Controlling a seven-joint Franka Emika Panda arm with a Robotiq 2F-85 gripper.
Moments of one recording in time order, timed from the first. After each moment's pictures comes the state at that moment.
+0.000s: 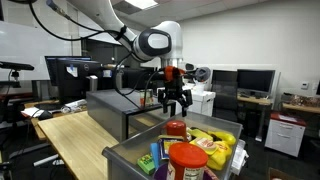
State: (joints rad) arm -0.35 0.38 -0.19 -1.76 -0.04 2.22 -0.41
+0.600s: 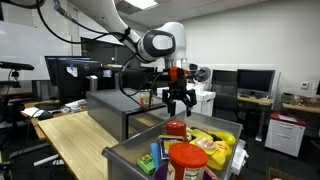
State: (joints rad) arm -0.36 0.44 -0.19 -1.69 -0.03 2.22 -0.40
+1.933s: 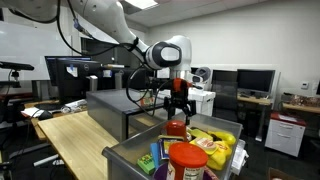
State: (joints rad) arm -0.37 0.58 -0.17 -1.55 0.00 2.11 -0.38
